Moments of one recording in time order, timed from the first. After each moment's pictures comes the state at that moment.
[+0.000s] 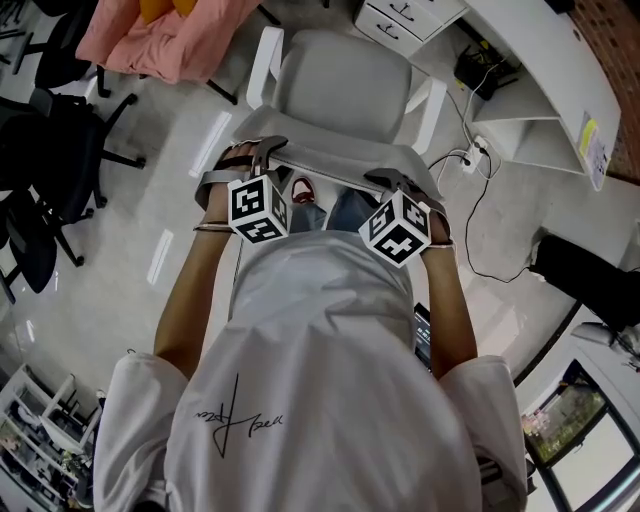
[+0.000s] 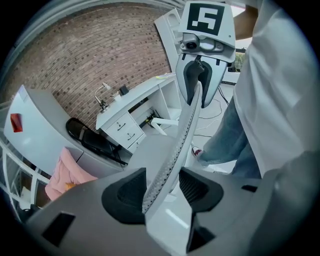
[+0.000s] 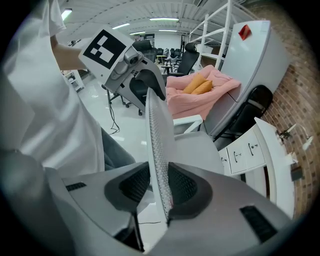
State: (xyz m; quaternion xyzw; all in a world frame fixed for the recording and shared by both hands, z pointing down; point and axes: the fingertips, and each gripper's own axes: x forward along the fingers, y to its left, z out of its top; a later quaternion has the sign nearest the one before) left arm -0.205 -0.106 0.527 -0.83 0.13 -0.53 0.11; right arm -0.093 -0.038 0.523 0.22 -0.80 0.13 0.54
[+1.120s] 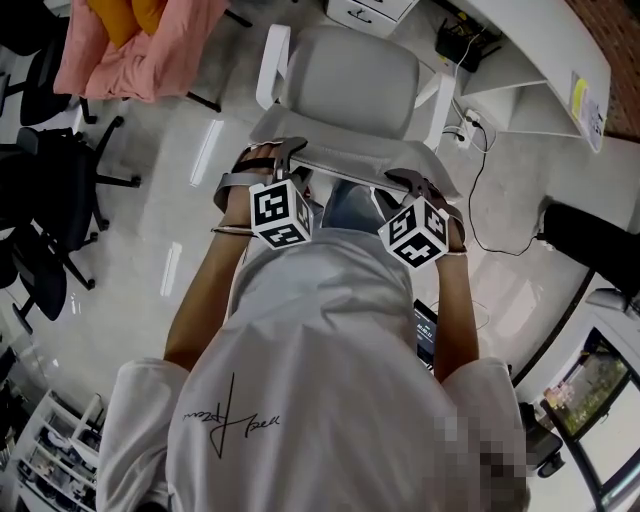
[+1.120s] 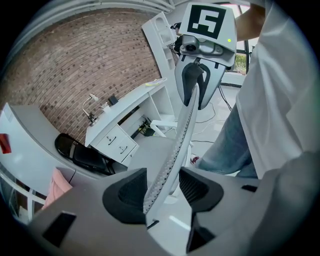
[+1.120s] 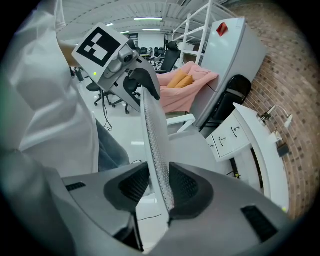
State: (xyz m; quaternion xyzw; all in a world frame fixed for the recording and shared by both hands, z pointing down) left arm -0.115 -0.091 0.529 -0.84 0.08 -0.52 0.14; right arm -0.008 -0.017 0.525 0.30 -0.77 0.15 0.53
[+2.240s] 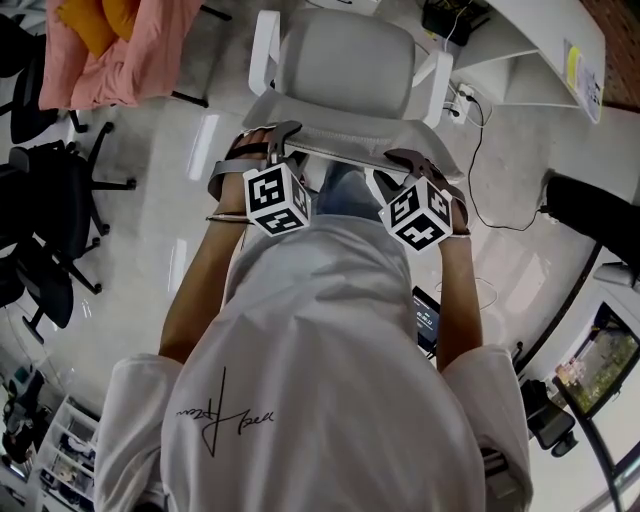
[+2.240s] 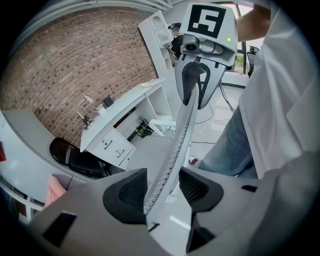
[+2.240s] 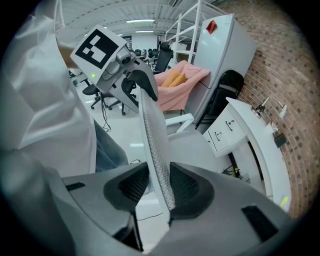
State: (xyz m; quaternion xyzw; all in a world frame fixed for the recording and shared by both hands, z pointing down) left arm -0.081 -0.092 0.531 -0.84 0.06 -0.52 0.15; right arm 0.025 -0.016 0.526 0.33 -0.77 0.17 0.52
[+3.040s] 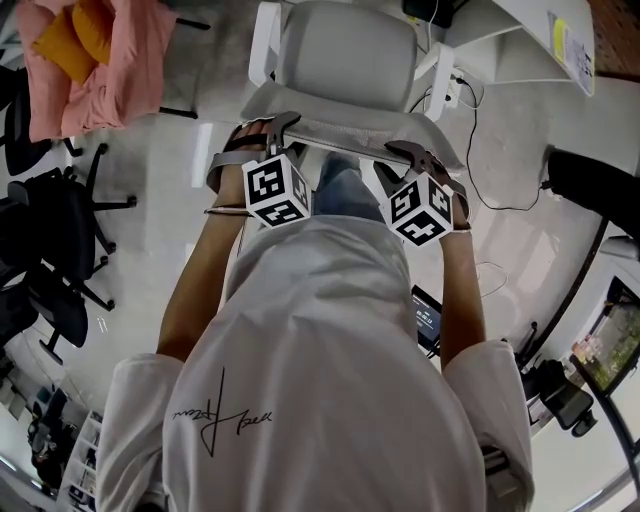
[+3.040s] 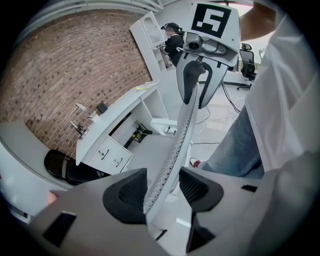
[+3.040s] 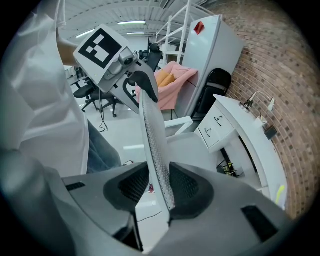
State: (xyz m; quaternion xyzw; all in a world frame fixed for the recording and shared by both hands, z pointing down) left arm -0.037 -0.111 0.532 -0.84 0.03 -0.52 0.18; right arm 0.061 -0.024 0.526 0.37 -0.75 0.18 0.51
